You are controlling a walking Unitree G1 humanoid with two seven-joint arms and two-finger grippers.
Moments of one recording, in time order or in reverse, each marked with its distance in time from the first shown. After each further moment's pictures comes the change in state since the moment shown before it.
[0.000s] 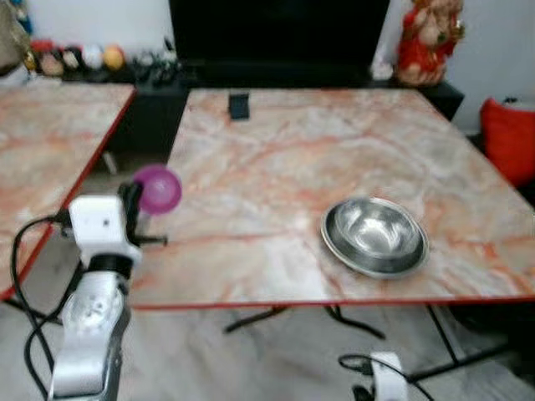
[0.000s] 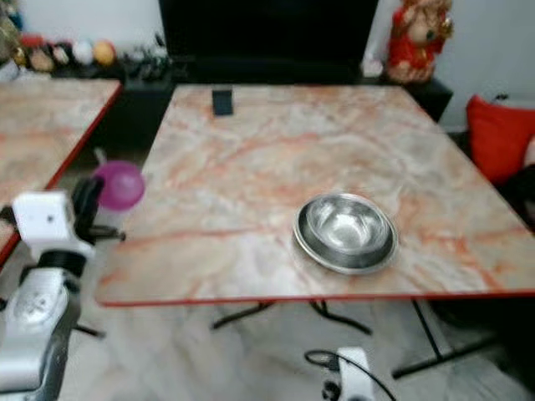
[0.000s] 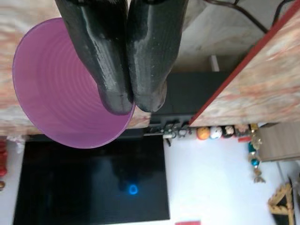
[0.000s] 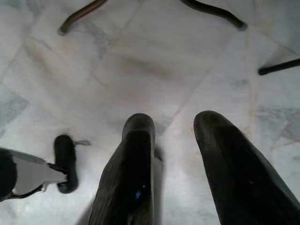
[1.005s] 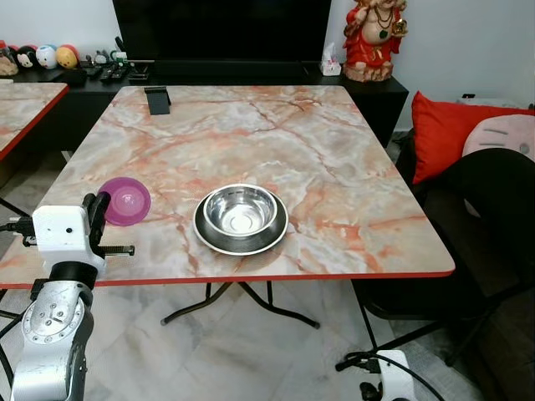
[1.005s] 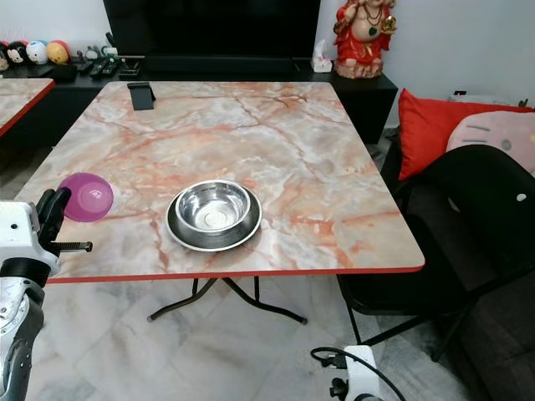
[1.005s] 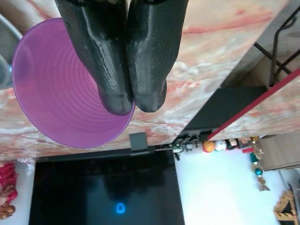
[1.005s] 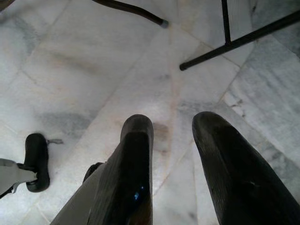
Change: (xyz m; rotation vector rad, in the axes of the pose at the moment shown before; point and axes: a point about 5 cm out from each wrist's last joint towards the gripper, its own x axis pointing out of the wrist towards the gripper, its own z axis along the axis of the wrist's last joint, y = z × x) left arm -0.008 0.044 -0.011 0.078 0.084 0.033; right arm -0.002 -0.011 0.001 -0.011 0.002 -0.018
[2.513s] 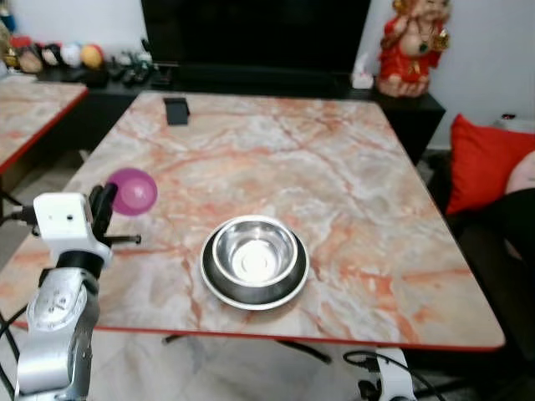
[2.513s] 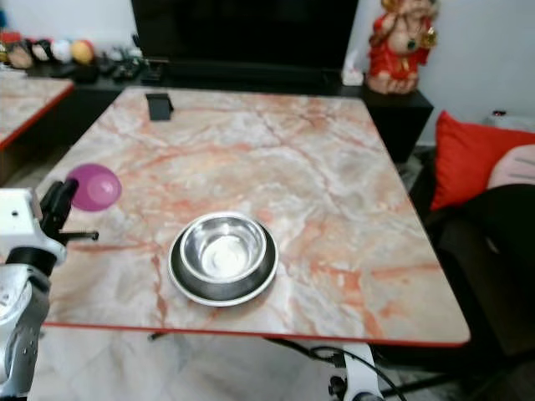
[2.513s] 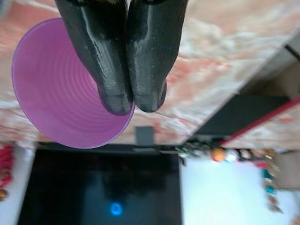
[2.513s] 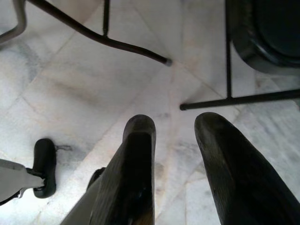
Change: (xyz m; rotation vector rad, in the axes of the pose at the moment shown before) left arm 0.013 -0.012 0.004 -0.108 0.037 -0.069; right arm 0.000 -0.001 0.004 -0.006 -0.010 0.005
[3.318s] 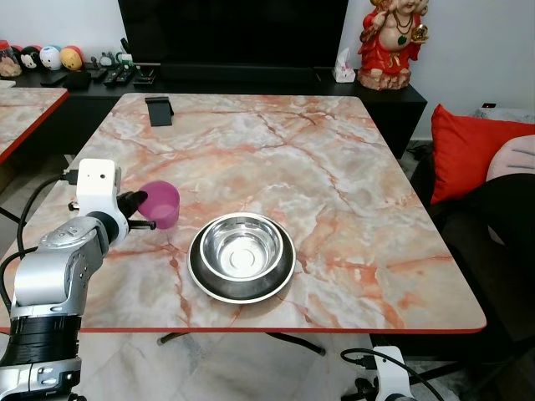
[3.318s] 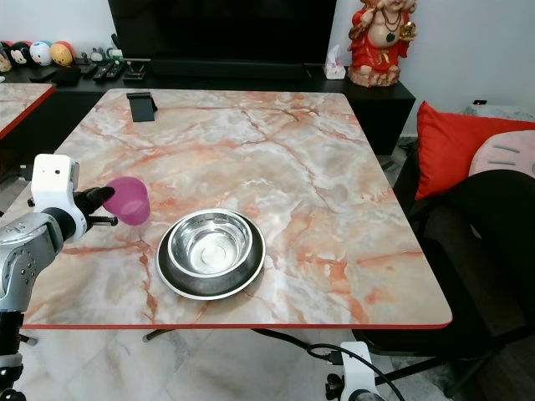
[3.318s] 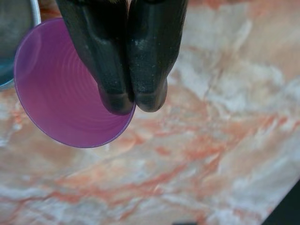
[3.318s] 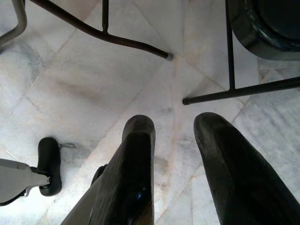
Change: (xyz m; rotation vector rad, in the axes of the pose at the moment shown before) left arm 0.058 -0.002 -0.009 -0.058 0.474 -0.109; right arm 0.001 0.003 0.003 0.005 -0.003 0.004
